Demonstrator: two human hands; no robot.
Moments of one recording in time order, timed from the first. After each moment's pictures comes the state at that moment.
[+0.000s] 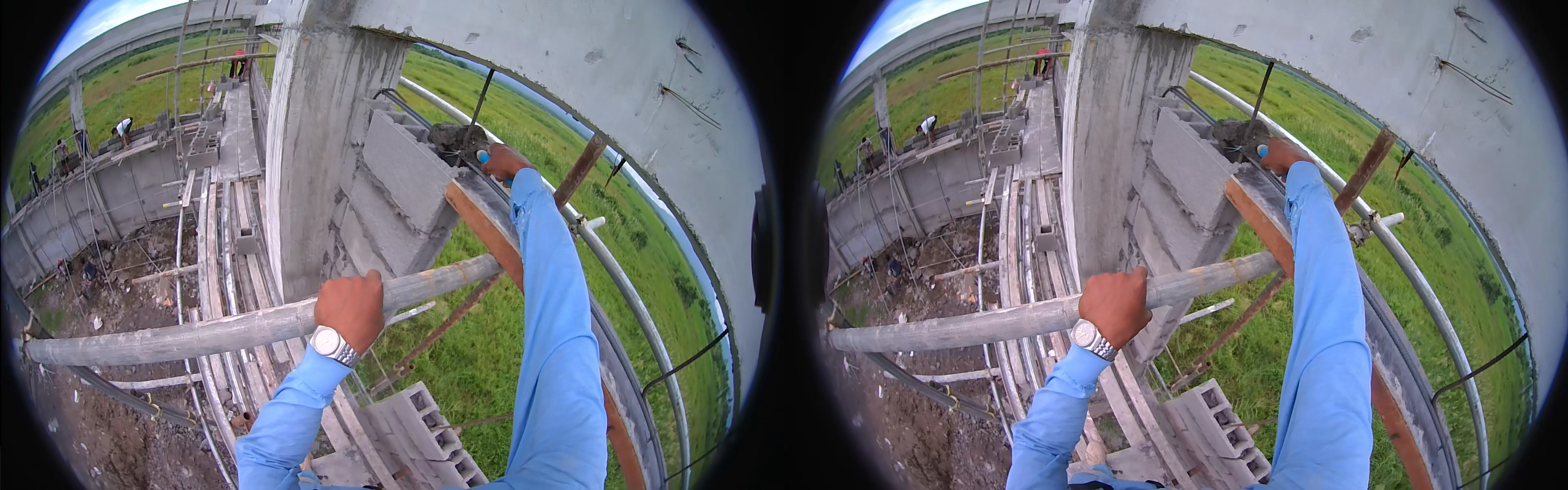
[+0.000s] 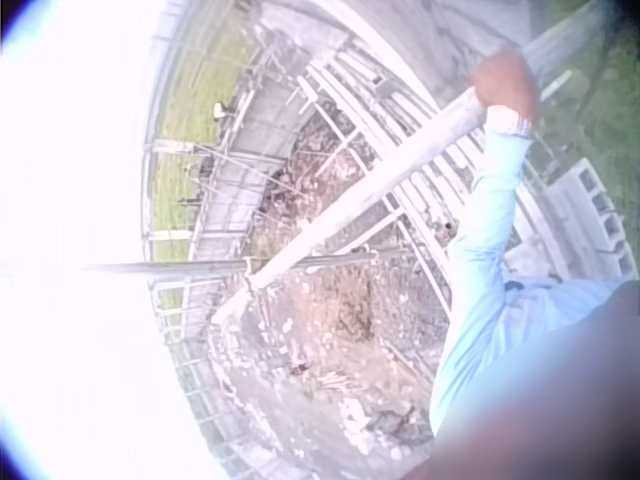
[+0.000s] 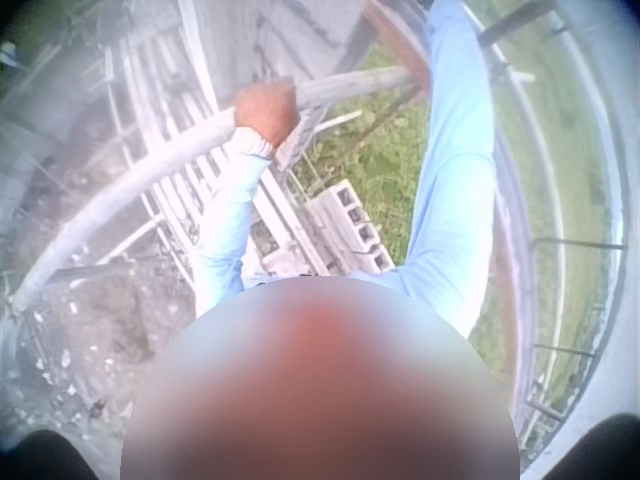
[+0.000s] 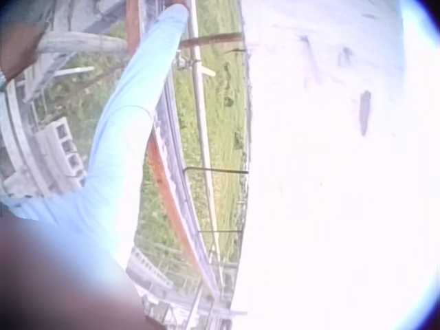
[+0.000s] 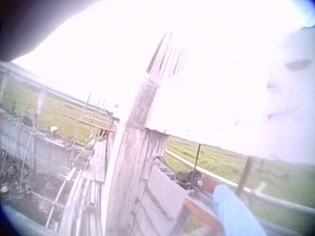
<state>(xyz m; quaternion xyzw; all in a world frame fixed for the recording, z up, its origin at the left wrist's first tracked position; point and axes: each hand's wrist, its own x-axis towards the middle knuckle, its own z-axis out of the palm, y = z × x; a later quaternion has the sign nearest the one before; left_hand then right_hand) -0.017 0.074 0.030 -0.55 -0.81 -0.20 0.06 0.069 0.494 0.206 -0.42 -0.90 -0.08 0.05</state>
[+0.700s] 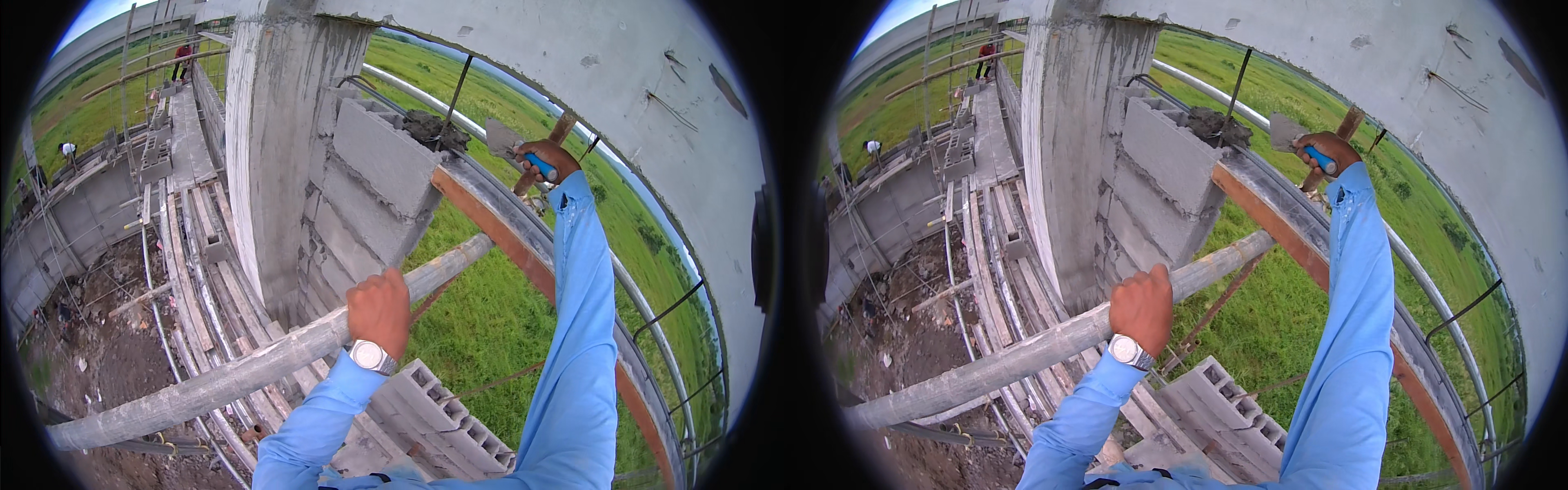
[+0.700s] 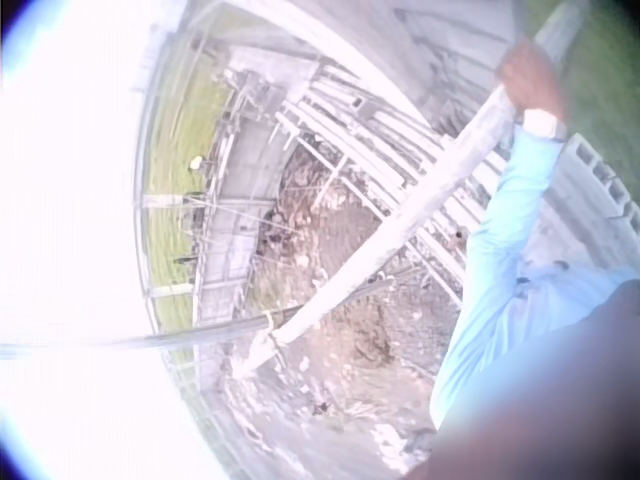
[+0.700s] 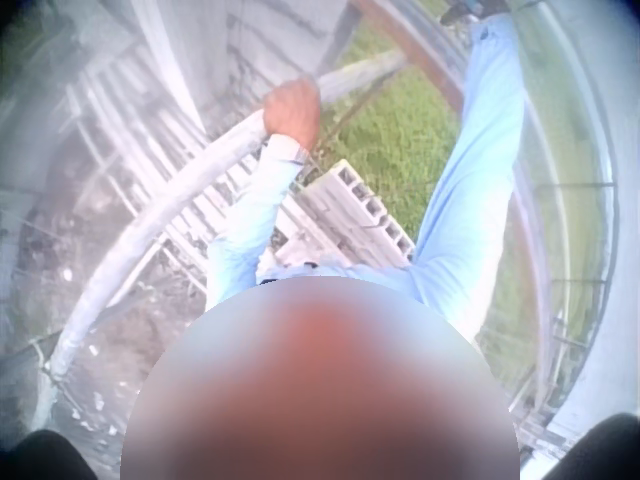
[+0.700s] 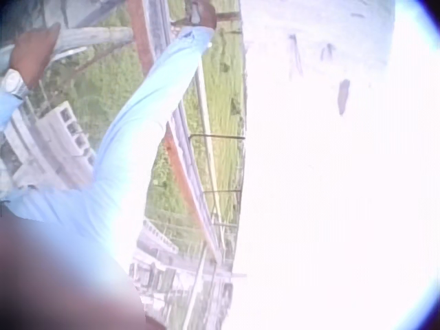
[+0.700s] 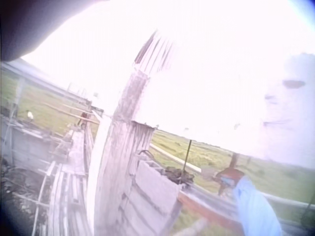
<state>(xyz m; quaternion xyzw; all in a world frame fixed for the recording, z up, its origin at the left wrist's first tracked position) -0.015 0.071 0.019 -0.54 -0.80 -0.21 0.13 0.171 0.425 0.268 -0.56 -0.71 0.37 0.21</state>
